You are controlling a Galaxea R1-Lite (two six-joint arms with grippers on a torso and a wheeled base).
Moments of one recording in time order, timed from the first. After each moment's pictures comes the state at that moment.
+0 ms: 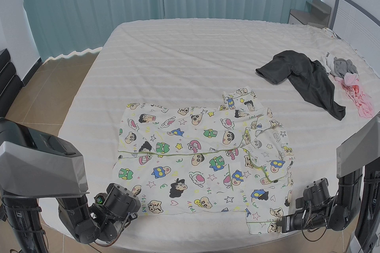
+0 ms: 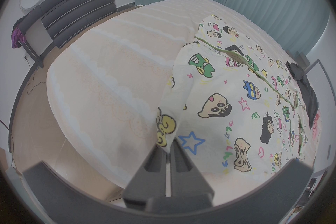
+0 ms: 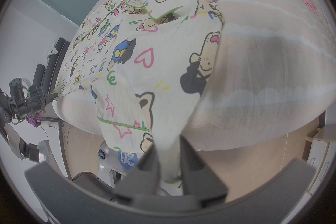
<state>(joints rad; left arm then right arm) -0.58 2.17 -0.29 -0.84 0.49 -1.03 0.32 2.27 -0.02 -1.22 0.11 0.33</state>
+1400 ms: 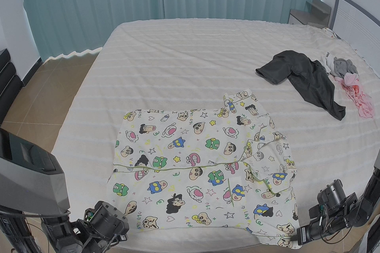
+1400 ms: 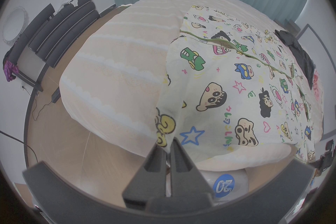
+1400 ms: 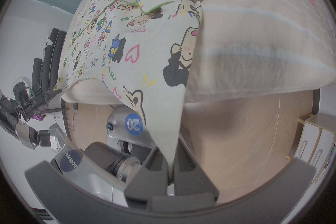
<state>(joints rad) -0.66 2.05 -0.08 -0.83 0.47 -0.90 0.33 1.88 -0.02 -0.60 0.17 0.33</state>
